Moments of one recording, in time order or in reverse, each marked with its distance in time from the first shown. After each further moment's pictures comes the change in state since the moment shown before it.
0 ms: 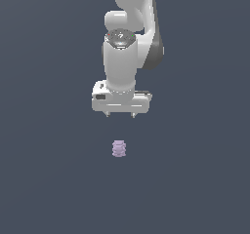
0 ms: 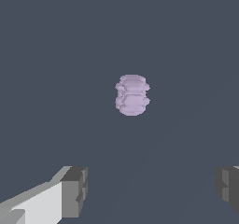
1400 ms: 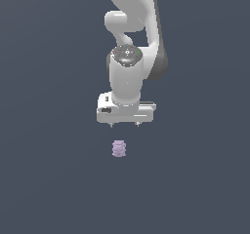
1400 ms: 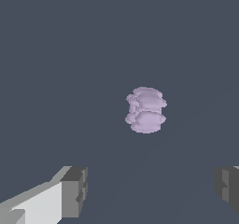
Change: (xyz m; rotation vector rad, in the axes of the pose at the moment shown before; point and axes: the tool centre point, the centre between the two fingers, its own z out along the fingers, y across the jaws) arm 0.027 -0.018 0.024 0.006 -0.002 -0.060
